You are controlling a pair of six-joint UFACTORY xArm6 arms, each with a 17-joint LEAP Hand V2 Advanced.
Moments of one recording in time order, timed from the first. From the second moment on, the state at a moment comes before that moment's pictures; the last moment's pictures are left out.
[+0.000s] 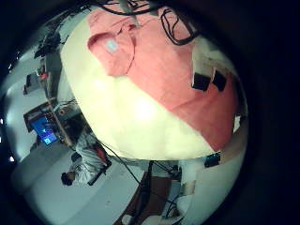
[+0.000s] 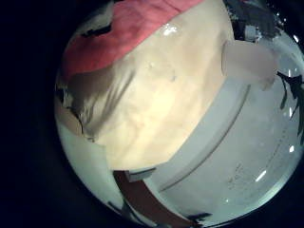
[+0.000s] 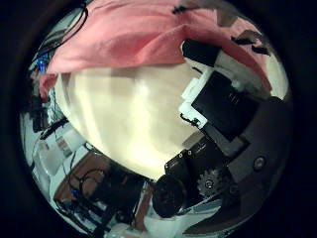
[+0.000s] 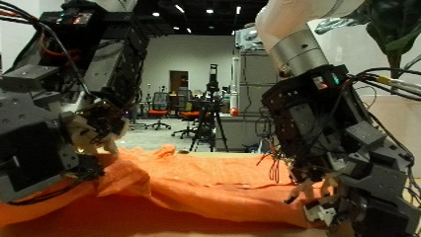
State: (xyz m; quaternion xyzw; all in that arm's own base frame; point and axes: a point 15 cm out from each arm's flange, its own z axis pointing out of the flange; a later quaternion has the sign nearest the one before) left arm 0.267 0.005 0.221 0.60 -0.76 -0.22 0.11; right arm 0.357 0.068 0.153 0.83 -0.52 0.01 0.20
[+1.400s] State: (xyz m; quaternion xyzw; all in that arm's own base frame) left arm 0.296 -0.011 0.347 0.56 -0.79 -0.22 0.13; right arm 0.366 0.037 0.333 0.81 -0.57 0.06 0.13
